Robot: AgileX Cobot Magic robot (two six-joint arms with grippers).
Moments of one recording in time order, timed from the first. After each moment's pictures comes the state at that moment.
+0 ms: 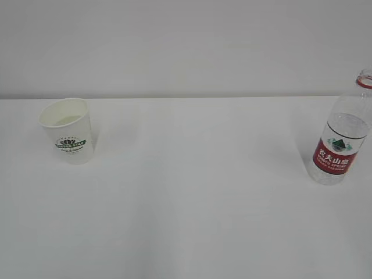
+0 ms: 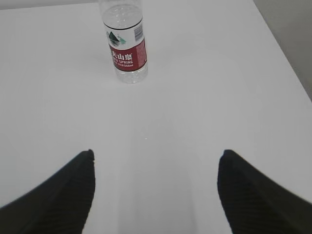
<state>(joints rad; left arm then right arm) -0.17 0.01 -0.53 -0.01 1.11 -0.11 -0.06 -0.02 -0.57 -0.03 1.25 0.01</state>
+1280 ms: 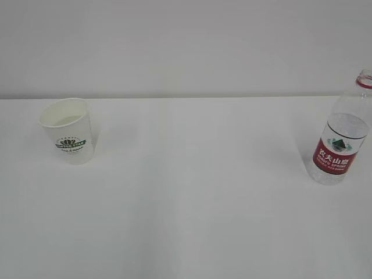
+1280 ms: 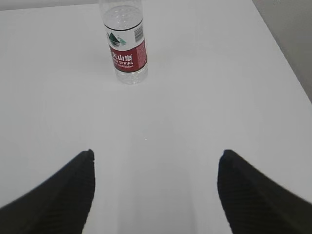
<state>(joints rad) -0.17 0.01 -0.53 -0.01 1.11 -0.11 -0.06 -0.02 -0.57 -0.03 1.25 0.01</state>
